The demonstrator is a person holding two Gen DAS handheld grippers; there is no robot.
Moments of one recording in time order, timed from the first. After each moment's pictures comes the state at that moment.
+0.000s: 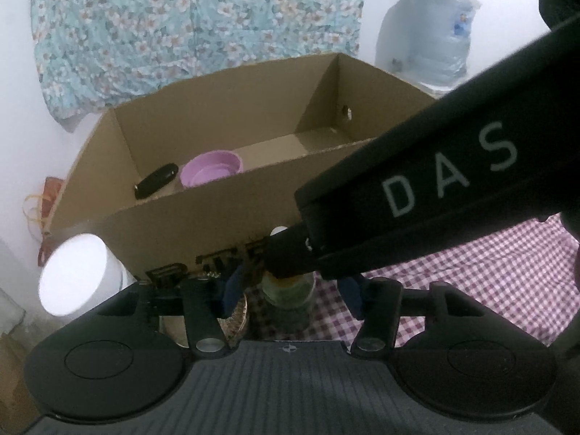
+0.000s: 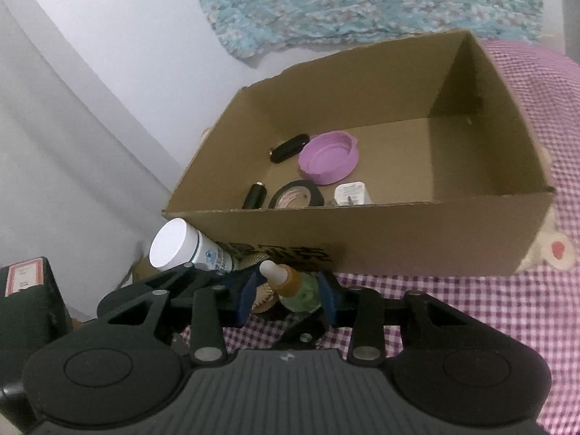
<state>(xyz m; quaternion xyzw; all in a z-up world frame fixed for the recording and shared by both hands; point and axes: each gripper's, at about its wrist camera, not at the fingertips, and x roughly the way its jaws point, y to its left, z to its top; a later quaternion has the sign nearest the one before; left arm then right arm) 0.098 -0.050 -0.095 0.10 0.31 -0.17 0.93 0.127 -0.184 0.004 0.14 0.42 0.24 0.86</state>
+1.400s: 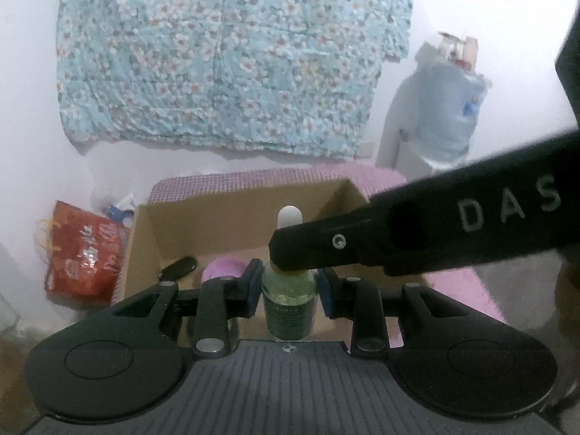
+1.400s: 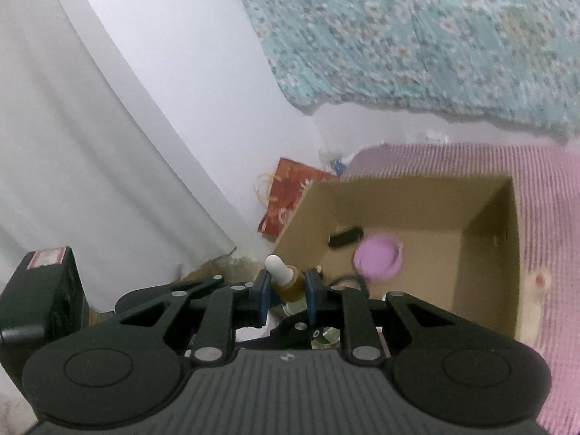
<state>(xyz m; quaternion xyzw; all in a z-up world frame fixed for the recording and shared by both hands) 0.120 -0.039 0.035 0.02 0.27 -0.17 0.95 0.152 -0.198 0.132 0.12 0.36 0.31 0.87</state>
